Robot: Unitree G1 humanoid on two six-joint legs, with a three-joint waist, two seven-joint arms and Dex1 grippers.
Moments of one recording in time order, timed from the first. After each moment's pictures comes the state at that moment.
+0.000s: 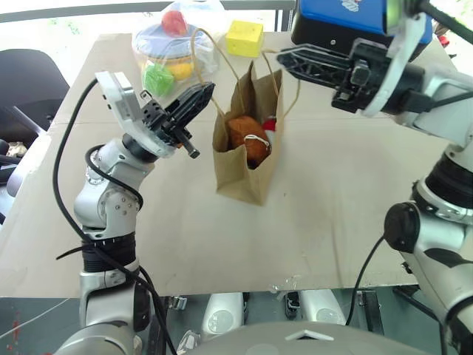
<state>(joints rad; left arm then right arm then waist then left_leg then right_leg) -0.45 0.49 0.24 -0.12 -0.73 0.28 -0.86 -0.98 -0.36 -0.42 -0.26 1.13 1.41 0.32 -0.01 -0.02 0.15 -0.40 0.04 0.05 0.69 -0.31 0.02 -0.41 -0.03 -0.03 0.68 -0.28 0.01</state>
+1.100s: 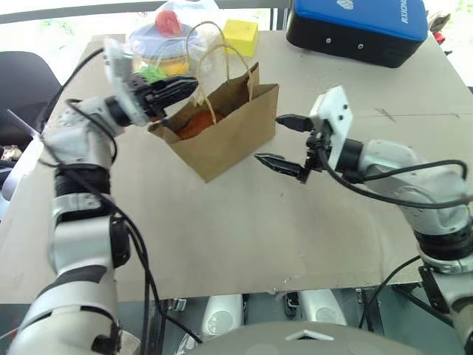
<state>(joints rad) -0.83 0.72 0.21 0.57 -0.53 0.36 -1.27 -0.61 -0.52 0.24 -0.41 0.66 0.71 0.53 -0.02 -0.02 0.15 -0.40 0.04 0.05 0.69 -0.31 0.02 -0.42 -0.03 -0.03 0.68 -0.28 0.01</state>
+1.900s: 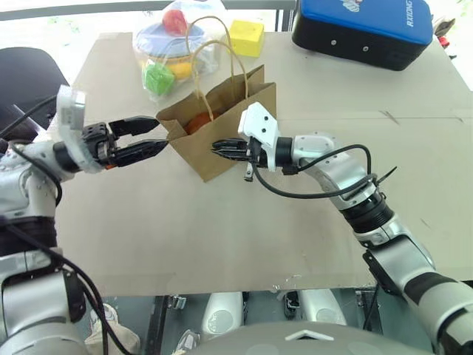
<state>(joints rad) -0.56 0.90 0.26 0.39 -0.60 0.46 -1.45 -0.80 -0.19 0.43 0.09 0.27 0.34 0.83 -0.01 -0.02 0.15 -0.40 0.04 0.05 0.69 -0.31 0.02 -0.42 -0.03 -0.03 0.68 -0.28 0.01</state>
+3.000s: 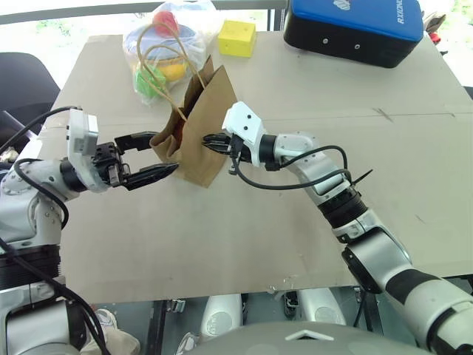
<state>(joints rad) -0.29 0.85 0.35 0.09 -0.62 0.38 -1.37 -0.85 -0.02 0.38 0.33 0.12 0.21 0.78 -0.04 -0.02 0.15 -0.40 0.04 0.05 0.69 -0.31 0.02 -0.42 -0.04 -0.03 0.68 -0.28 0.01</state>
